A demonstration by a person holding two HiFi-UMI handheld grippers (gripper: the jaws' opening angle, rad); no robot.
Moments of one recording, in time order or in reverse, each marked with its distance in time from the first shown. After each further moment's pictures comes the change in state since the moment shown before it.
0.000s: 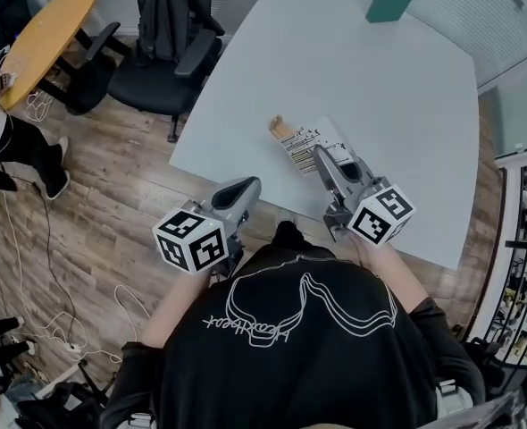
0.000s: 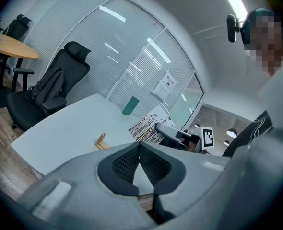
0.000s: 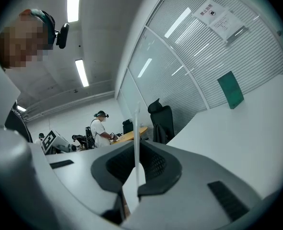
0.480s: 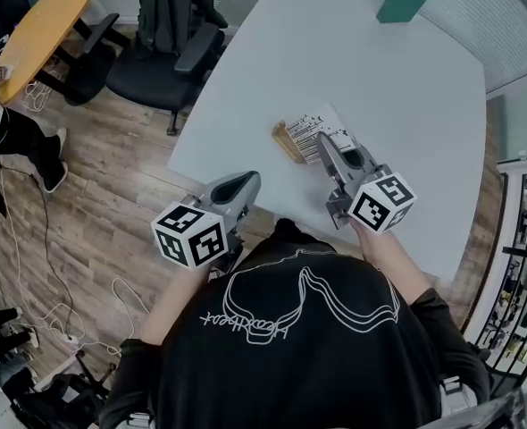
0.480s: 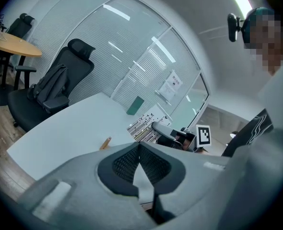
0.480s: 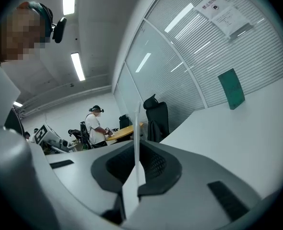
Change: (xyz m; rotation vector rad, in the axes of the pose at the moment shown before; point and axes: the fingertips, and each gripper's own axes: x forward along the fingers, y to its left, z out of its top) left arm 0.007 0.010 -0.002 -0.017 0.004 0.021; right arm 0.015 -0.027 -0.004 -0.041 0.052 -0.047
